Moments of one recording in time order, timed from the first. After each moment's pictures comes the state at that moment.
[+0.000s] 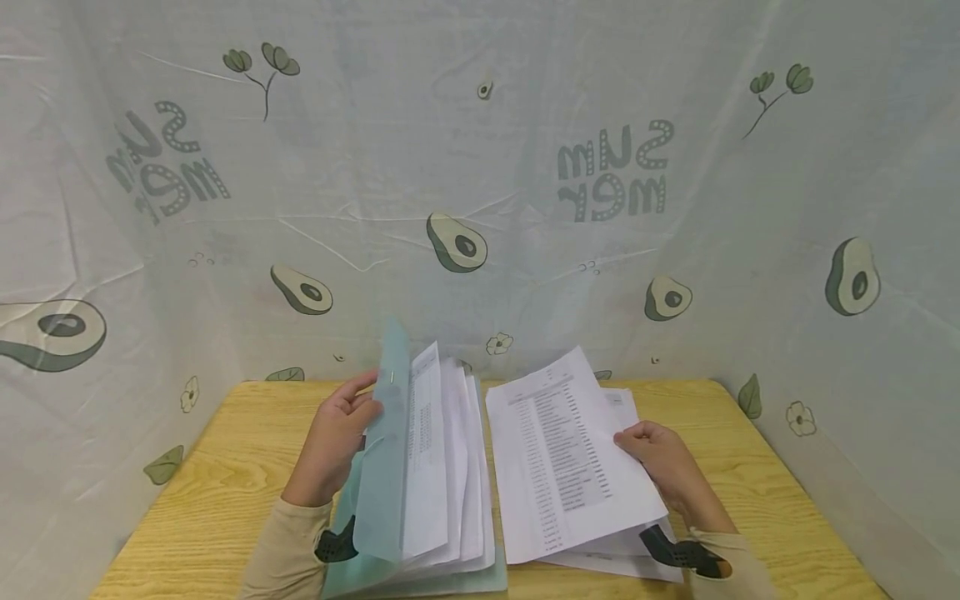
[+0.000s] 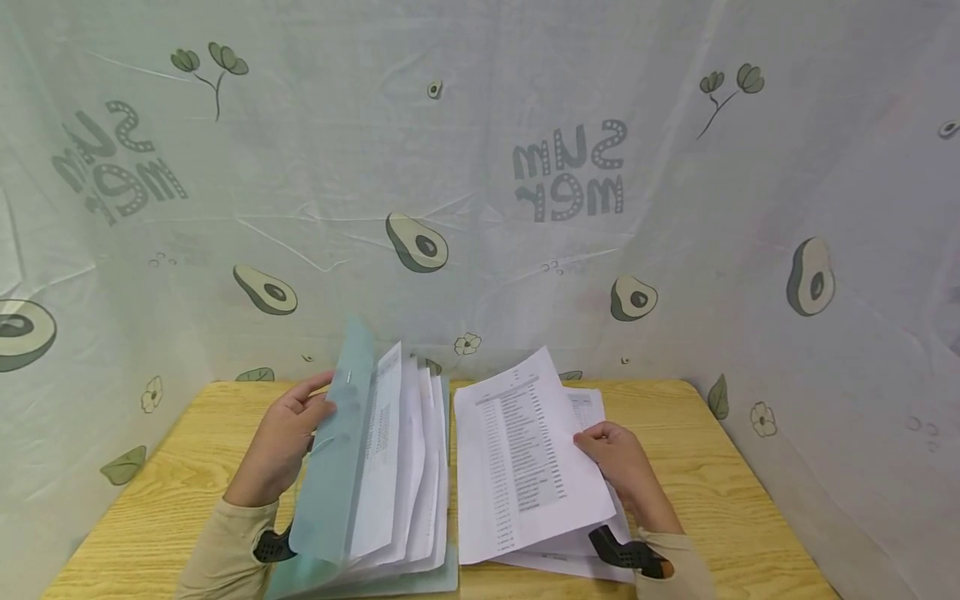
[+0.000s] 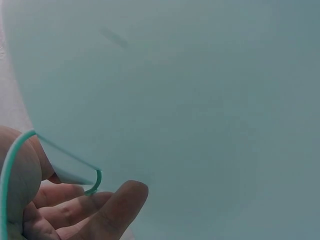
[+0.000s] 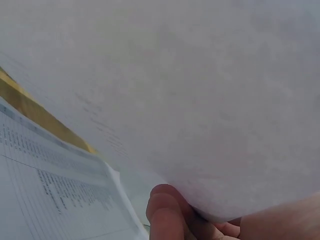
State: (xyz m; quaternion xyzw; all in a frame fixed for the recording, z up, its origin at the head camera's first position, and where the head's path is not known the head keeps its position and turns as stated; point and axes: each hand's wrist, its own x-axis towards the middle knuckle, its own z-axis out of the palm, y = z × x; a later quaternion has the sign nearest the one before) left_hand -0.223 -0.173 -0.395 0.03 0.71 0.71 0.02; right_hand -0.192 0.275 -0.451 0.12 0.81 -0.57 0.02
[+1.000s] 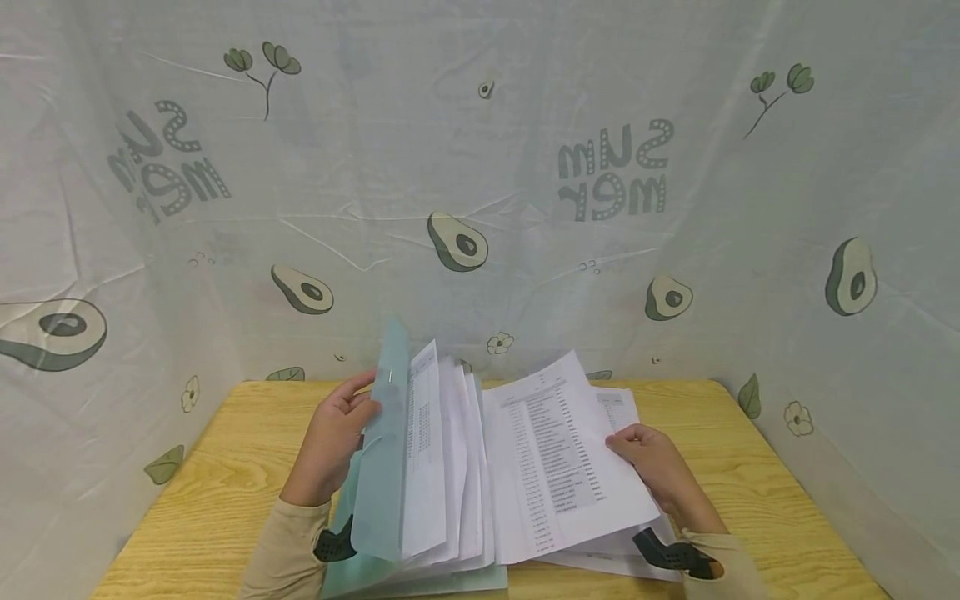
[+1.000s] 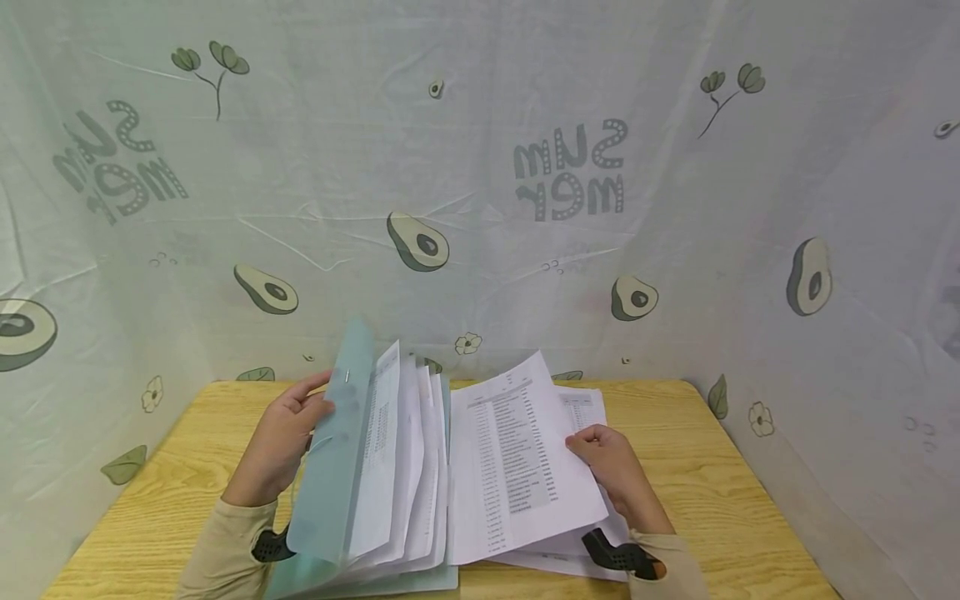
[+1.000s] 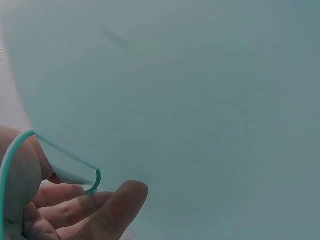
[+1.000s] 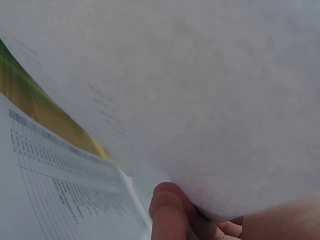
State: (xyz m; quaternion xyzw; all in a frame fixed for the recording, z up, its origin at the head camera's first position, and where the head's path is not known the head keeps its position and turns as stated) left_hand -0.222 -0.174 -0.393 0.03 0.71 0.71 0.02; right_hand -0.193 0.263 -0.457 0.12 0.81 -0.58 0.03
